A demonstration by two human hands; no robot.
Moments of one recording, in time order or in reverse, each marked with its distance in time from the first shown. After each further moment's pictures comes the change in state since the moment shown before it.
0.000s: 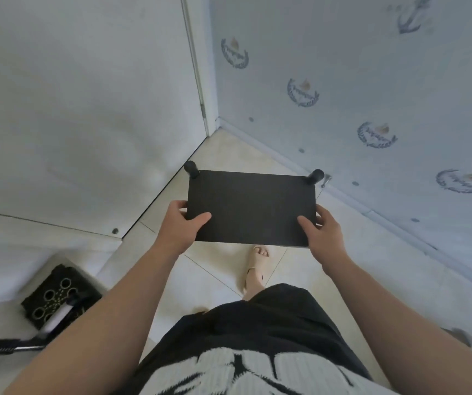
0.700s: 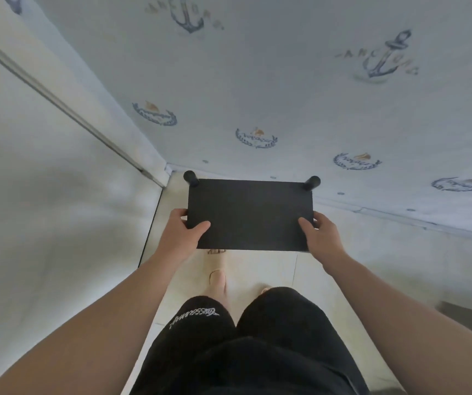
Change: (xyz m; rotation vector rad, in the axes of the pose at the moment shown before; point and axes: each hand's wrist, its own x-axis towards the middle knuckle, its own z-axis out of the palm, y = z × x) left_hand 0.313 0.189 0.121 0.381 -0.266 0.046; right_hand 0.276 -0.089 0.002 0.057 0.179 0.303
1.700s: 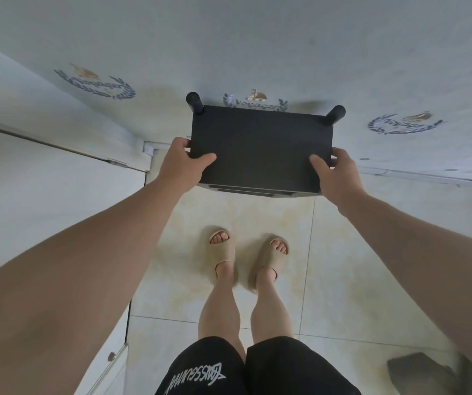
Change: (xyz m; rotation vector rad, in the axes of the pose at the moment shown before) left_hand 0.221 0.061 0.059 0.251 -0.060 0.118; right_hand 0.181 -0.021 0.041 -0.057 0.106 0.022
